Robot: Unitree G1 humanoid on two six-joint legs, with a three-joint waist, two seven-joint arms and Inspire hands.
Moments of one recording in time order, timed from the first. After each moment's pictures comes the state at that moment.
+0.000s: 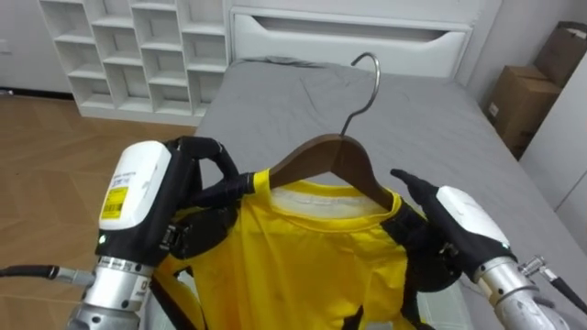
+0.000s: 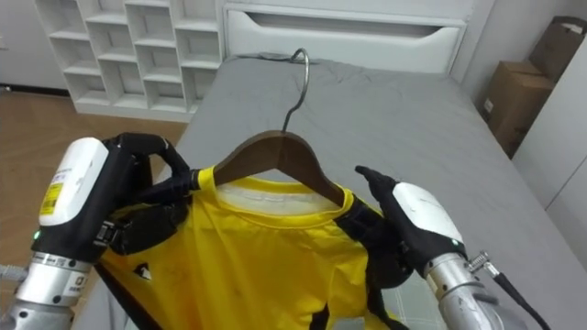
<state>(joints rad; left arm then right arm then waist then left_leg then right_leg) 0.04 0.41 -0.10 -0.19 0.58 -0.24 0.29 -0.11 -0.45 0.10 0.19 -0.50 -0.13 0.07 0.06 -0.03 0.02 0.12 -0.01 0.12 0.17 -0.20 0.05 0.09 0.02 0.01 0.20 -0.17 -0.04</state>
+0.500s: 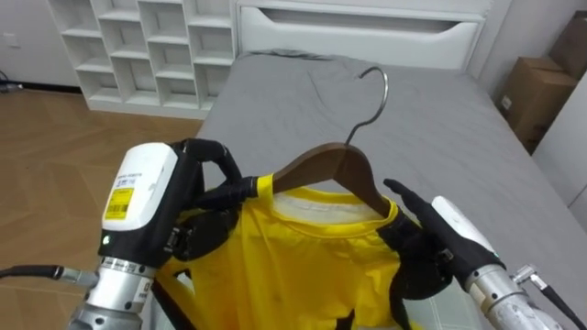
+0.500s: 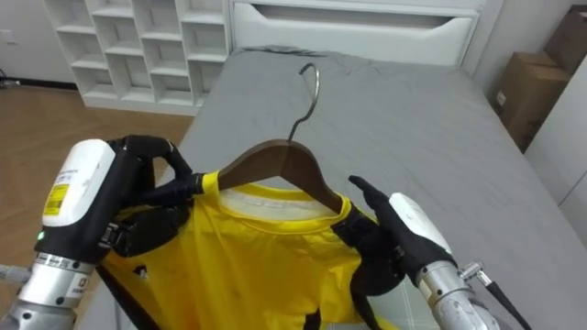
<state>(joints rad) 0.04 0.40 -0.10 -0.19 0.64 -0.24 0.29 -0.11 -0.43 0.10 0.25 -0.34 -0.13 0.11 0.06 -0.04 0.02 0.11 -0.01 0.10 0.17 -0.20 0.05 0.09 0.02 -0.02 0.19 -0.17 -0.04</state>
